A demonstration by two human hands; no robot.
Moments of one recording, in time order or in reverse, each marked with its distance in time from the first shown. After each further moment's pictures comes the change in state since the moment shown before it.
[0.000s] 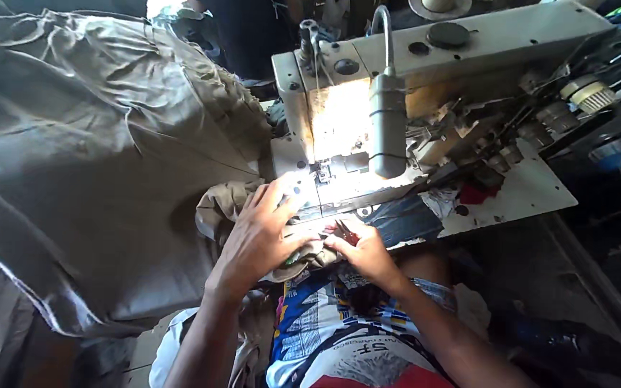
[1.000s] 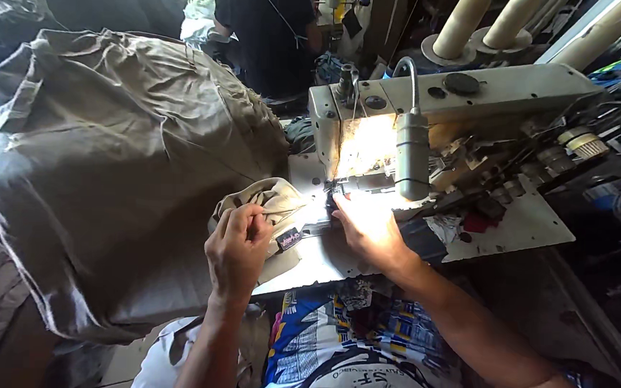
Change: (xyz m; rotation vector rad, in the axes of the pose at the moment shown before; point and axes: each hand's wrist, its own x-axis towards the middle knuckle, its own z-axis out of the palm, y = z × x) left_hand -0.033 -0.018 0.008 0.121 0.682 -0.323; right_hand 0.067 -0.061 -0.010 -1.039 0.107 -0.552
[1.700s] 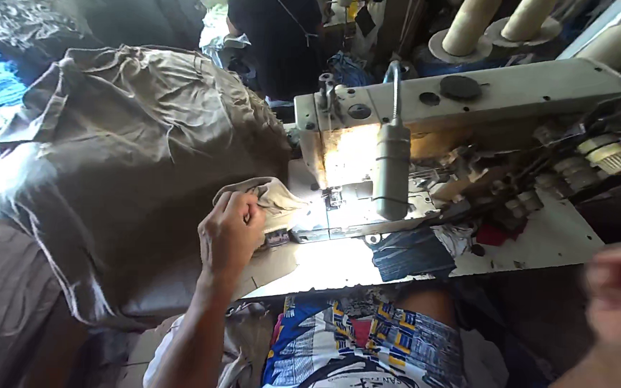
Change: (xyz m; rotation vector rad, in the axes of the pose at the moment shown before) left_hand 0.034 -0.007 0.006 0.208 -0.228 0.002; right_hand -0.136 0.158 -0.178 0.897 0.387 0.274
